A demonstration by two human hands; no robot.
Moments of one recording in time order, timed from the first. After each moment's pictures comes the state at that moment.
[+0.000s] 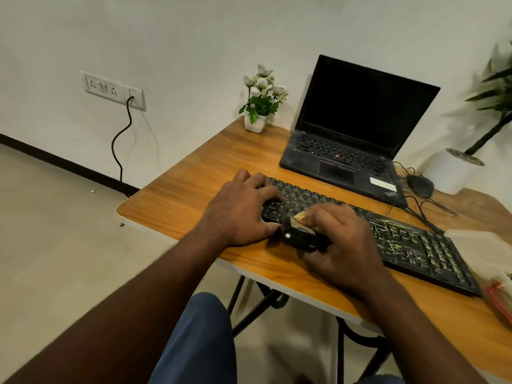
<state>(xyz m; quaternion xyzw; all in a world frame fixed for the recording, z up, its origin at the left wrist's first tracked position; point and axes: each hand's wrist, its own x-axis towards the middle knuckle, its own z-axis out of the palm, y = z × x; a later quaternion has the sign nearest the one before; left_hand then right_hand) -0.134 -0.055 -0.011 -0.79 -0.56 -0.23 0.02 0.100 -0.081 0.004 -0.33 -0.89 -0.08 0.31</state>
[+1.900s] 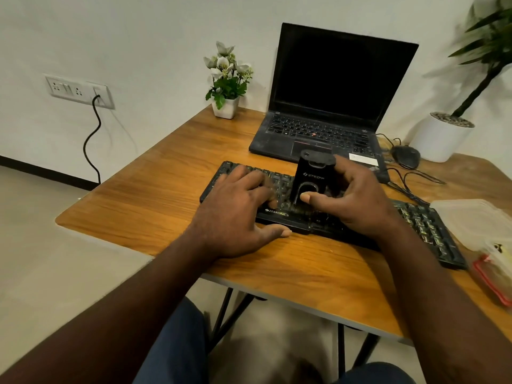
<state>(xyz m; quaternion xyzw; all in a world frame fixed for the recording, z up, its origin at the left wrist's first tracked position) -0.074 -0.061 -0.009 -0.82 -0.49 -0.28 0.05 0.171 -0.026 0.030 -0.41 -0.79 0.27 0.36</state>
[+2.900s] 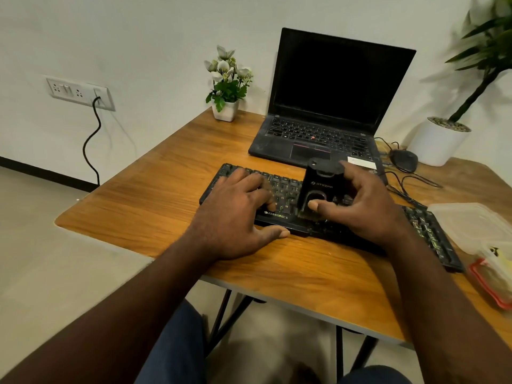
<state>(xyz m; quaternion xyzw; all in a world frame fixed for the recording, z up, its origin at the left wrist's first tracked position) -0.074 -0.059 -0.011 -0.82 -0.49 -0.29 0.04 0.183 -0.032 0.033 -0.40 -0.80 0.26 0.36</state>
